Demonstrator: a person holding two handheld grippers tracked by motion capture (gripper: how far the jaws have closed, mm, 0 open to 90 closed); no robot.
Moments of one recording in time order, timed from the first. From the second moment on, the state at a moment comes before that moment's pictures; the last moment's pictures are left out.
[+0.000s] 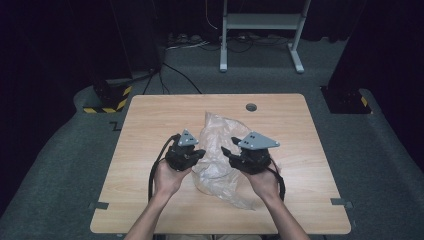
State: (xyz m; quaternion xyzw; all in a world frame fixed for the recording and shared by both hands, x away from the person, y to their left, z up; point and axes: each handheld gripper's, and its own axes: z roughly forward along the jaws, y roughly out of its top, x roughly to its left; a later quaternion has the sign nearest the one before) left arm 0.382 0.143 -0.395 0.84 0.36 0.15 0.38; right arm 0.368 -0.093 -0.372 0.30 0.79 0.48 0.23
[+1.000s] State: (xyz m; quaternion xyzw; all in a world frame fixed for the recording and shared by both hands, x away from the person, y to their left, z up) left arm 0.386 0.135 -0.387 0.82 0.37 0.15 0.42; right arm 0.379 -0.066 -0.393 0.26 0.85 0.42 0.19
